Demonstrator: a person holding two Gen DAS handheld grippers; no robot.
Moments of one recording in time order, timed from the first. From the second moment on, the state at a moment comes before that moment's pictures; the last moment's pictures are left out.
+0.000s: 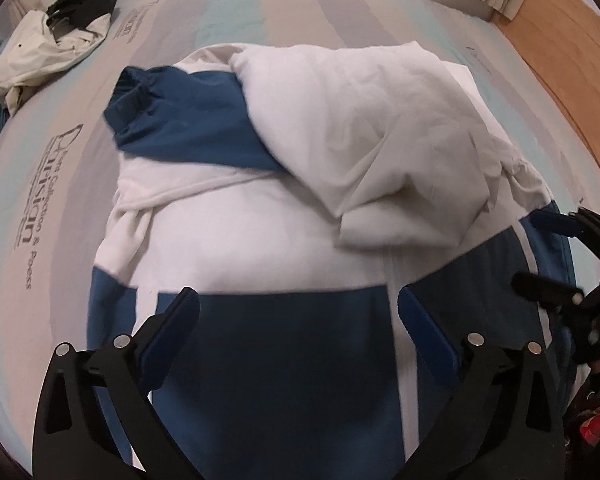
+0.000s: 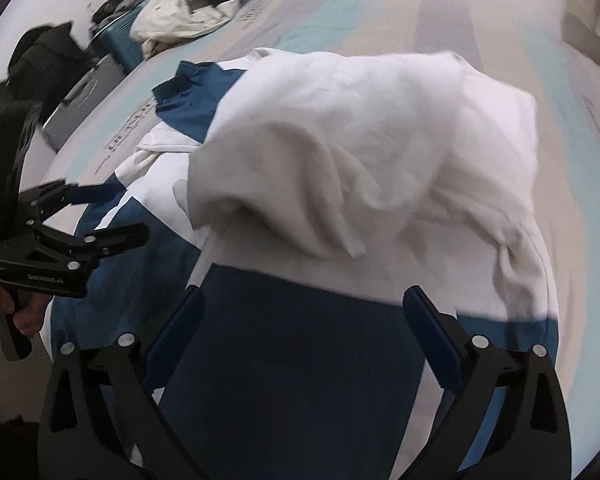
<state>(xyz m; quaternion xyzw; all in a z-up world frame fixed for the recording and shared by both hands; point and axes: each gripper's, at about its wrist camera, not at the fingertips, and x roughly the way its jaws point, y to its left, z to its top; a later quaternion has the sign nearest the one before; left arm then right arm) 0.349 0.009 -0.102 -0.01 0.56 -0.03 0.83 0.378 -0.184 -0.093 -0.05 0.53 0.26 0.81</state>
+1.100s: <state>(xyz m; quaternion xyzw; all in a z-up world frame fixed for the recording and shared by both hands) 0.151 0.103 -0.134 0.01 0.62 -0.02 0.78 0.206 -0.343 -0.134 0.06 0.65 0.06 0.76</state>
